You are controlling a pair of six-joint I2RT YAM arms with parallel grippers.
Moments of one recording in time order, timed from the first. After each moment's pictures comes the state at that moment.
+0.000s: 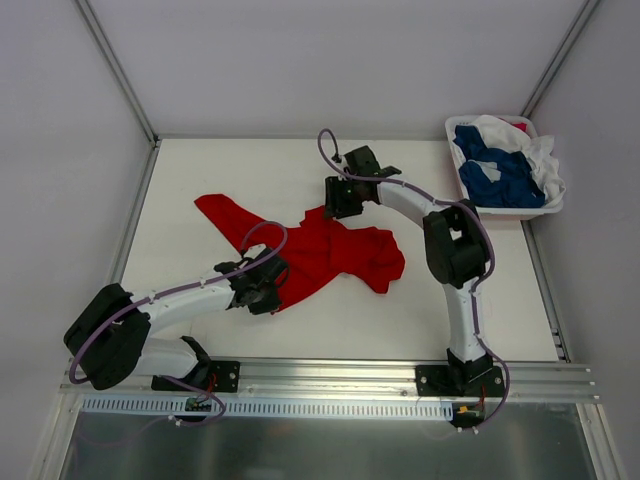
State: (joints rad) left arm -0.77 1.29 0.60 -0.53 -0.17 -0.99; right arm 0.51 2.16 1.69 -0.49 -0.30 0.31
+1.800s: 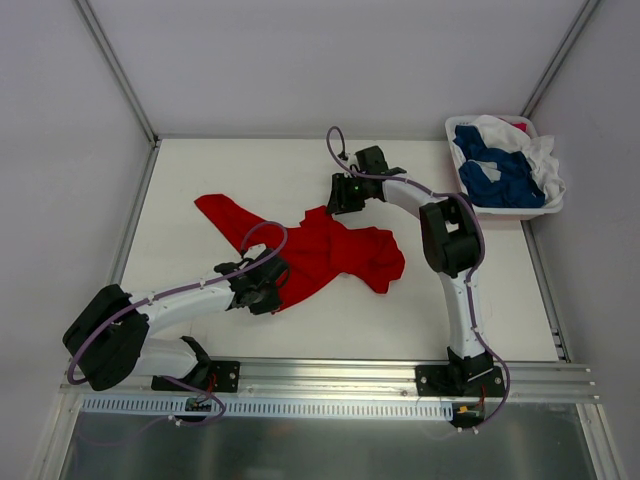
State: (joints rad) left arm -0.79 1.28 0.60 -0.53 -0.18 -1.01; right arm 0.43 2.29 1.74 -0.37 -0.48 0.27
